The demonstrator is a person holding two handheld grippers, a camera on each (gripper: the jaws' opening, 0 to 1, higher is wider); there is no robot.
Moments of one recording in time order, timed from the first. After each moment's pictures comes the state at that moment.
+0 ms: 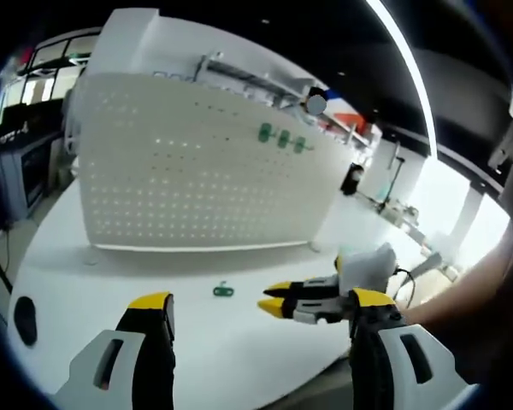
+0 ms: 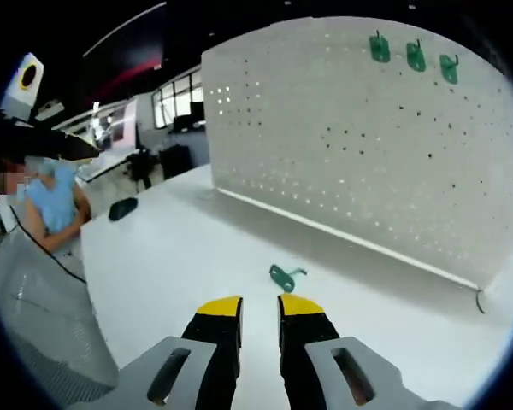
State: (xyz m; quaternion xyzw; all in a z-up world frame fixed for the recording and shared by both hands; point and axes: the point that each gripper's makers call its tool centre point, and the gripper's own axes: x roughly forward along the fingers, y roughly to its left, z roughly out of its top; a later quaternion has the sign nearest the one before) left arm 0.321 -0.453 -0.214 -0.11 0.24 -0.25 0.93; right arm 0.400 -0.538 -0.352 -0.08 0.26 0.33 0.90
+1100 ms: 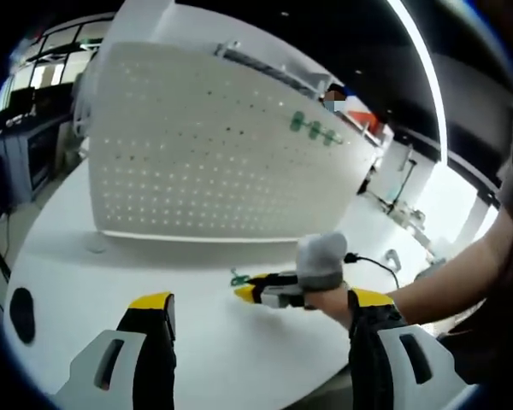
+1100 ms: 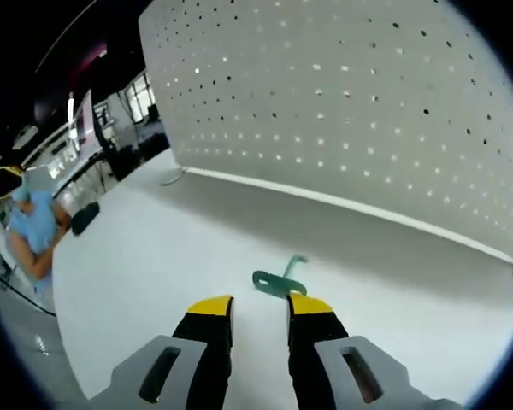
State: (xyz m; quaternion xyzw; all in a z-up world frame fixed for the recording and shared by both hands) left arm 0.347 -0.432 -0.244 -0.13 0.27 -0.23 0.92; right arm 0.470 -0.513 -0.411 -0.04 0.35 0.29 0.89
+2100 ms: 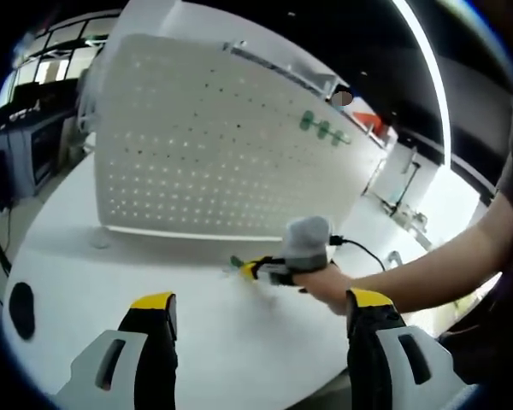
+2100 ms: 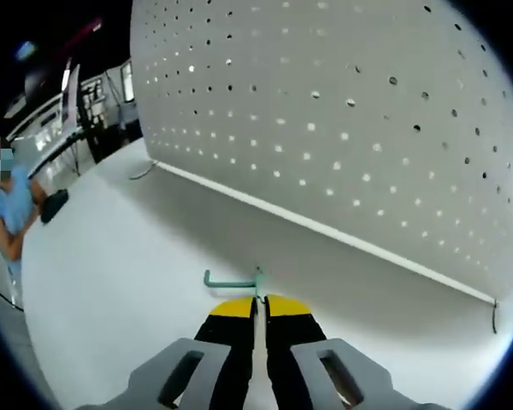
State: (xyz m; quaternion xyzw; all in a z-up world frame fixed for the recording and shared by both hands) left arm 0.350 -0.425 -0.250 -0.14 0.28 -0.23 0.92; right arm 0.514 -0.524 -0.420 -0.11 0.35 0.26 0.90
